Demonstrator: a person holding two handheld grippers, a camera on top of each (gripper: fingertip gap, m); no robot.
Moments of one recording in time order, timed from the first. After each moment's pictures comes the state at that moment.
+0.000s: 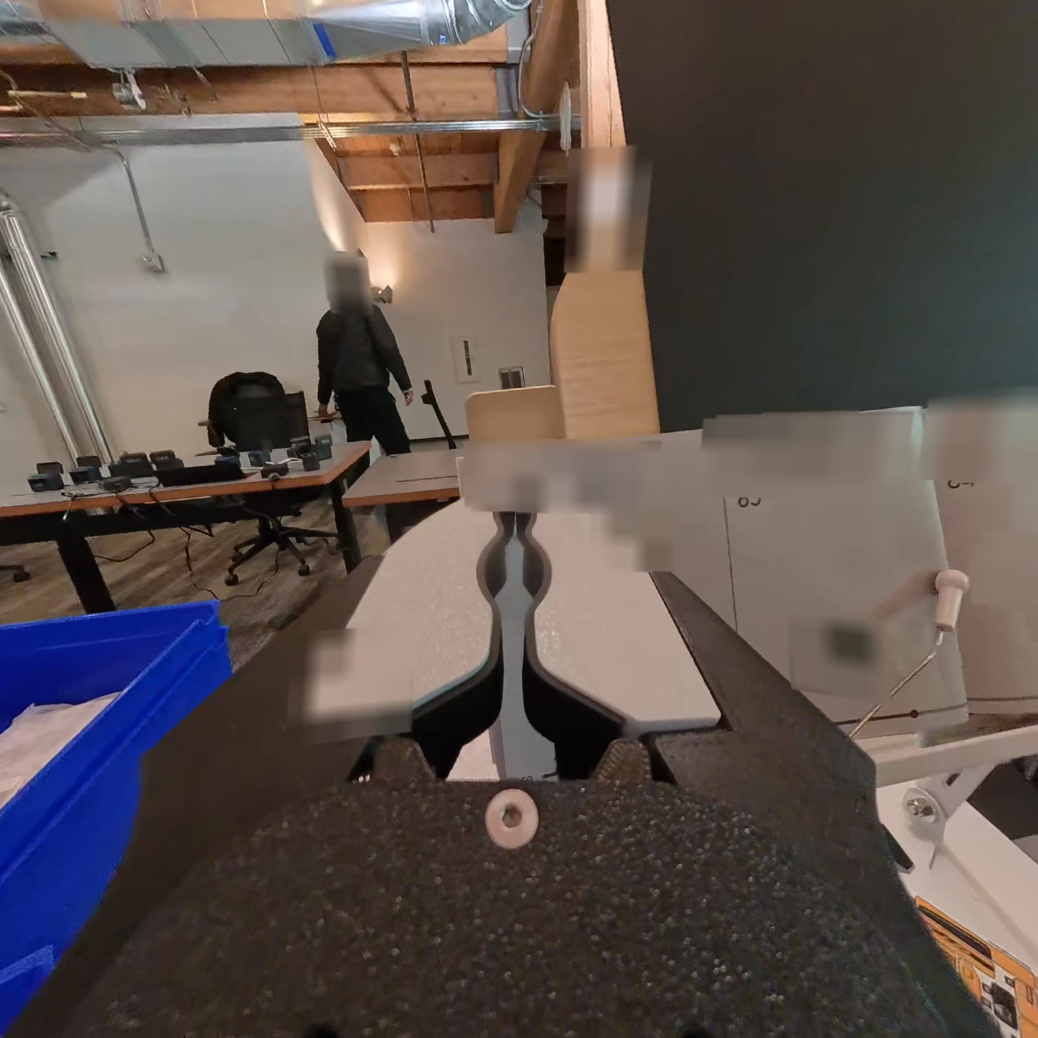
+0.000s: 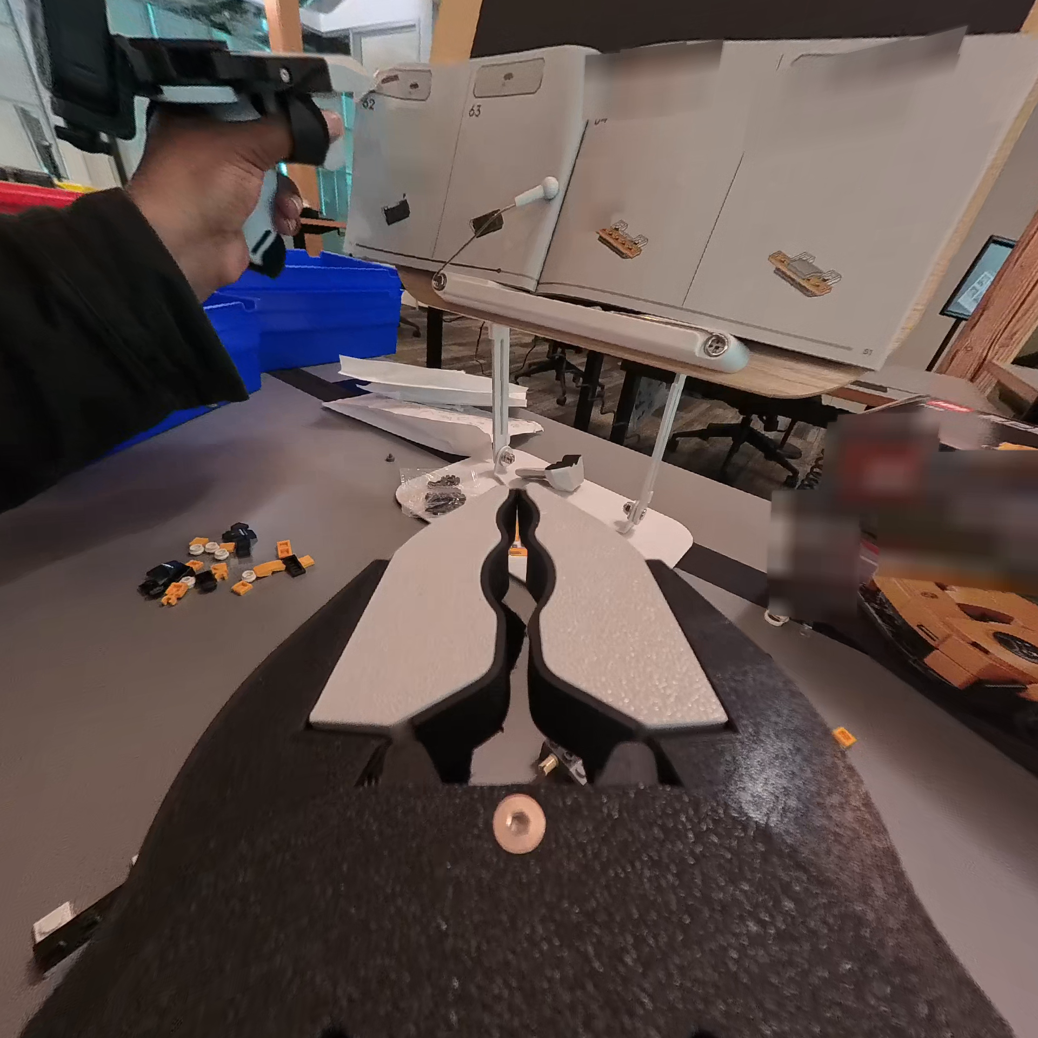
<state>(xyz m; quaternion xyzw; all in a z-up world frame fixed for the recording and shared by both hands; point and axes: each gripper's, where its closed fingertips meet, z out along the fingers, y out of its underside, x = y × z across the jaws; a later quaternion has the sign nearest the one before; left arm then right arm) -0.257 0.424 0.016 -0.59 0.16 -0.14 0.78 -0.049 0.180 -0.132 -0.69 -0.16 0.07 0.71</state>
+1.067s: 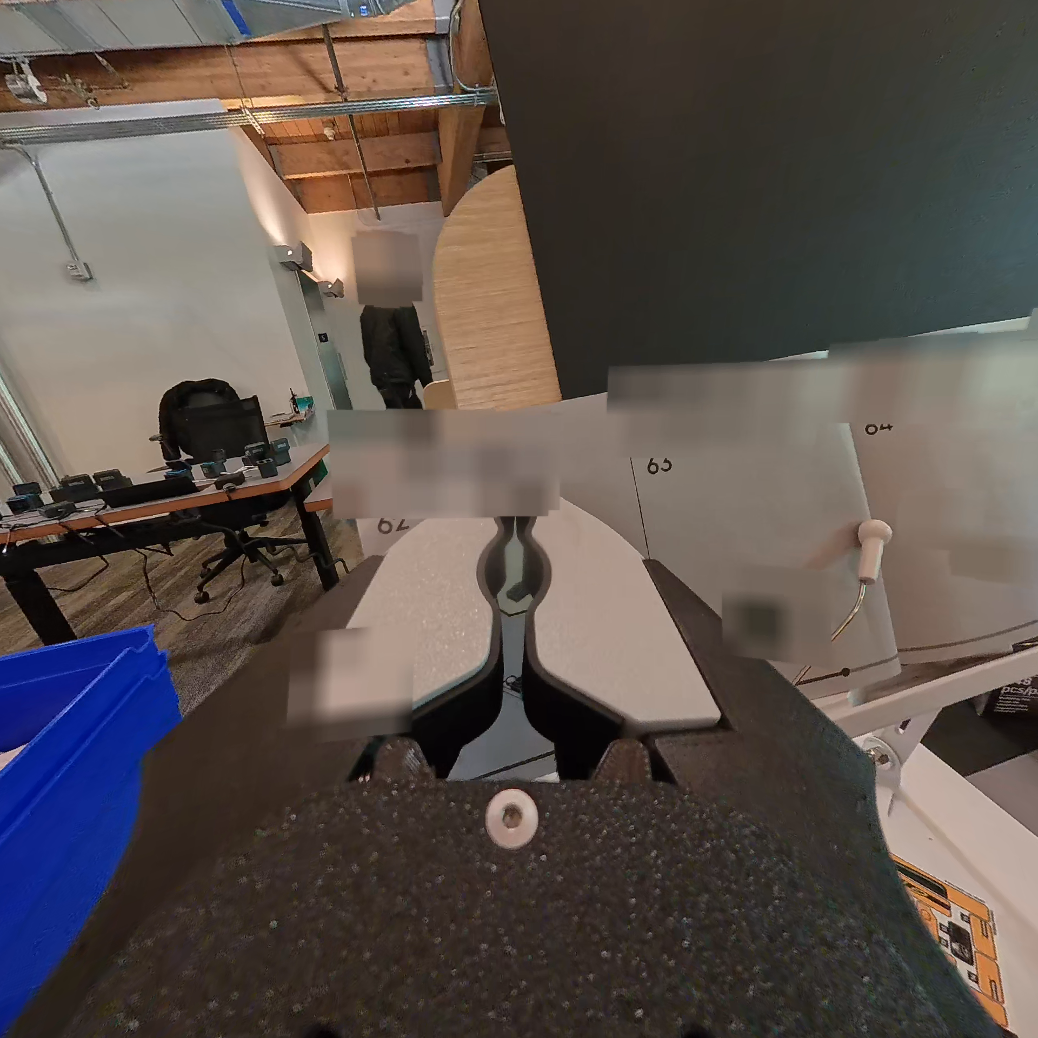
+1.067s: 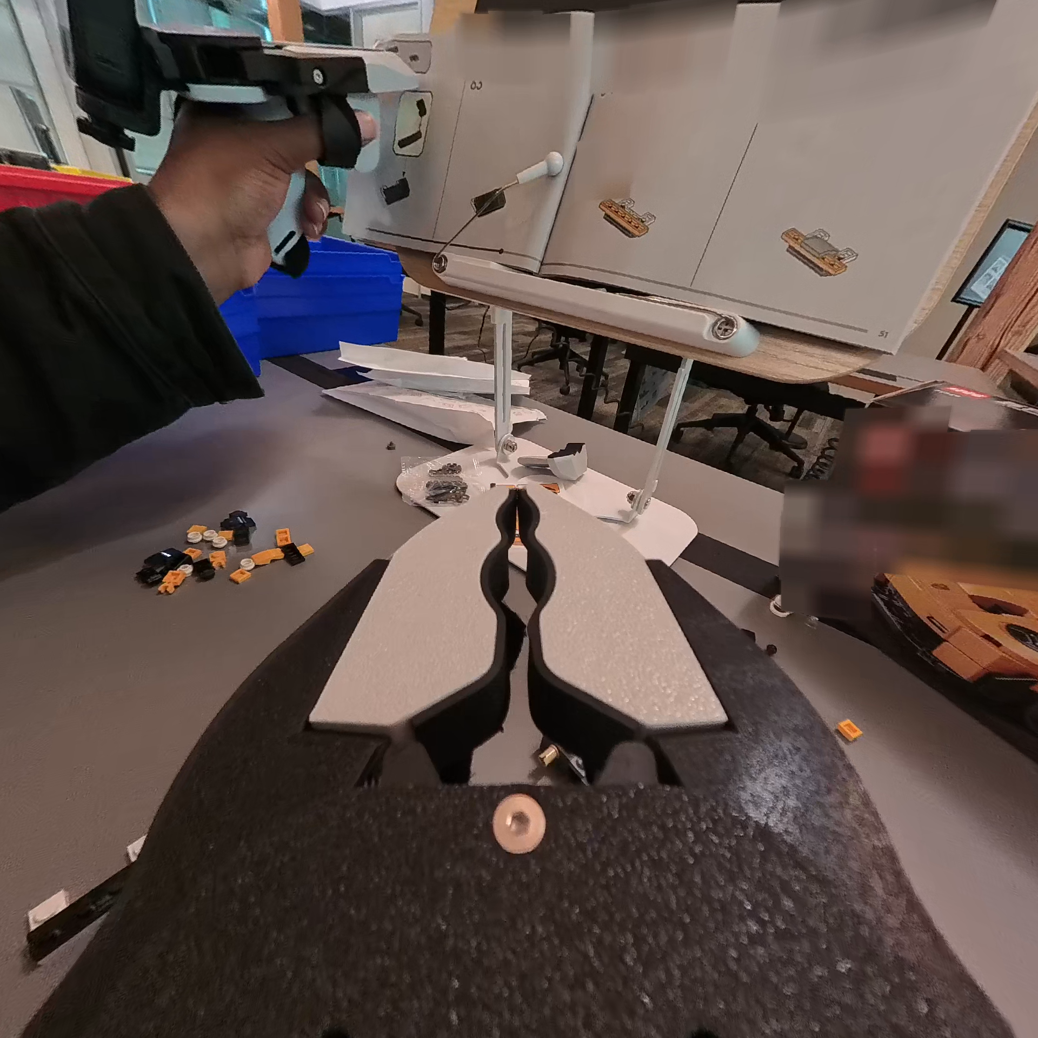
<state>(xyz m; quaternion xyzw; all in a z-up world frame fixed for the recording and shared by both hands) -0.221 0.417 0.004 -0.59 0.21 -0.15 0.76 -0.048 0.182 -0.138 -0.69 -0.16 0.07 0.70</state>
